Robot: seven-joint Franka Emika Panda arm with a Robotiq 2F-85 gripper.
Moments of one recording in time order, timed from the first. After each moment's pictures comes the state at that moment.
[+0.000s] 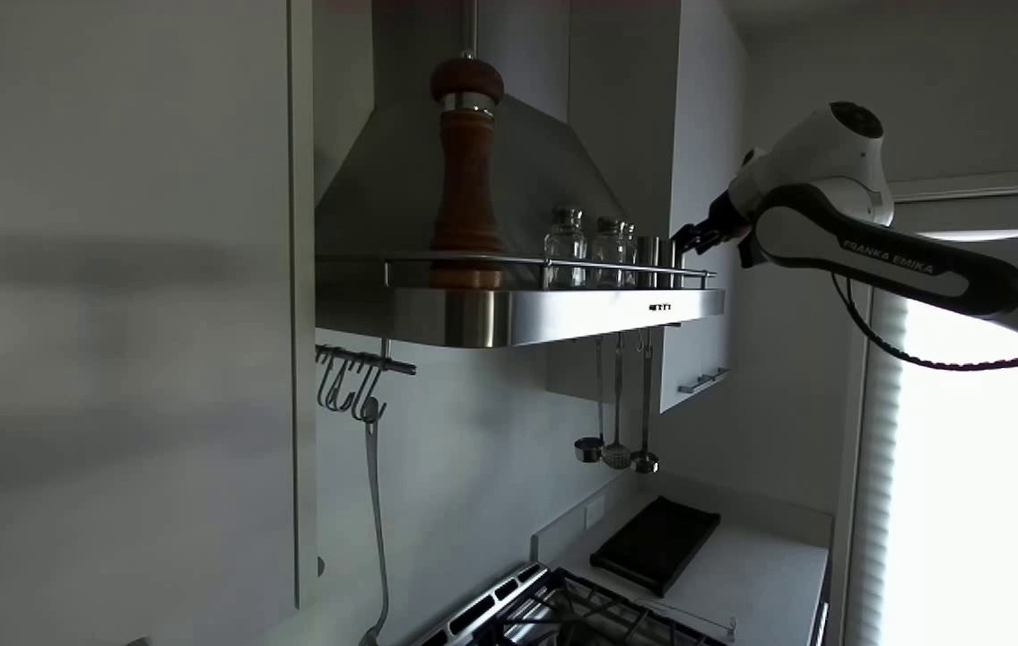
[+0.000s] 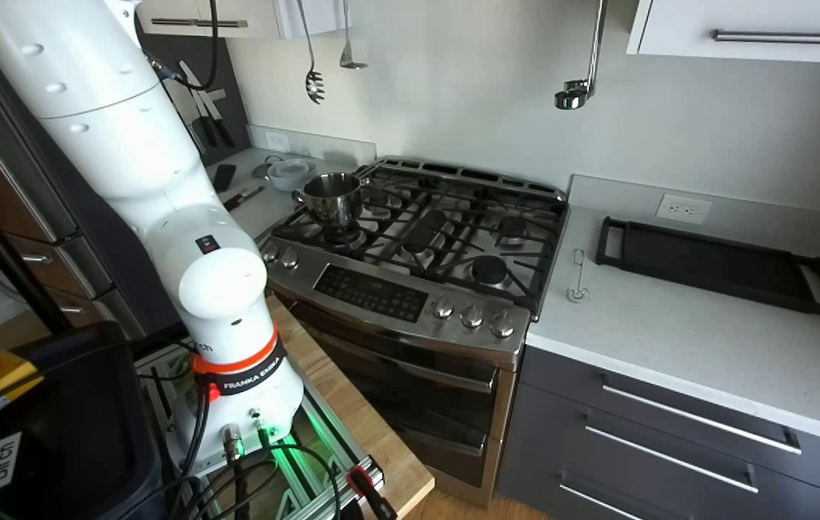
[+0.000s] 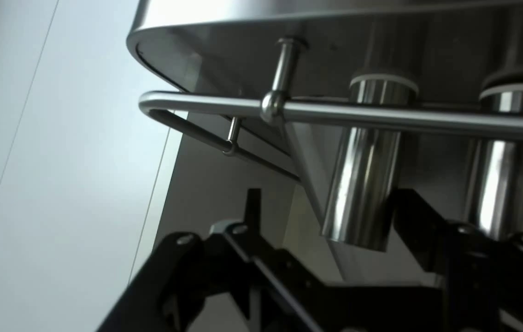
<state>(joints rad) -0.01 -0.16 0.06 -1.28 -0.27 2.25 0.02</state>
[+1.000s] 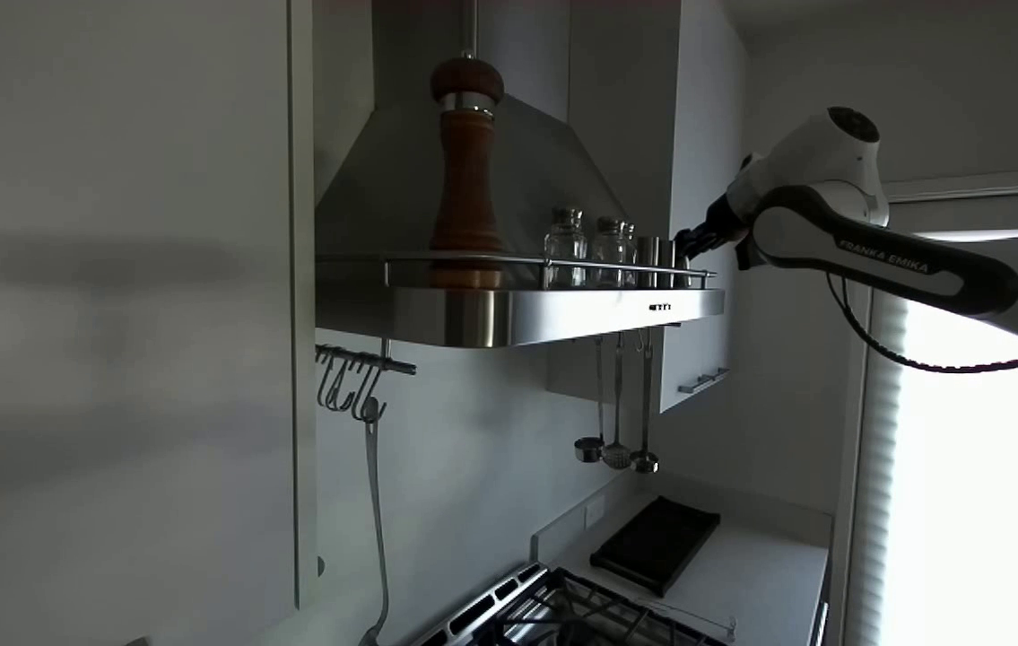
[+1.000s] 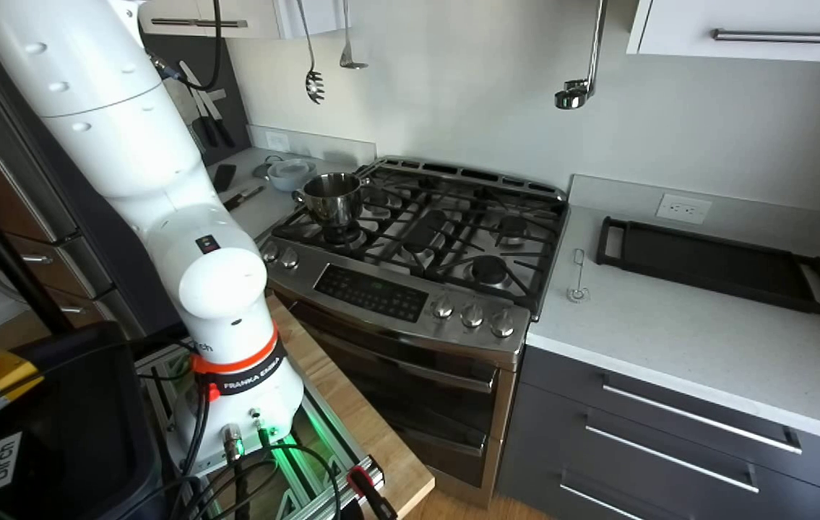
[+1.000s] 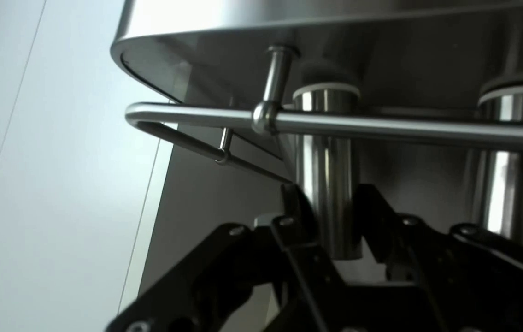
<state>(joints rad) -0.01 -0.15 0.05 -1.28 -0.23 2.25 0.01</state>
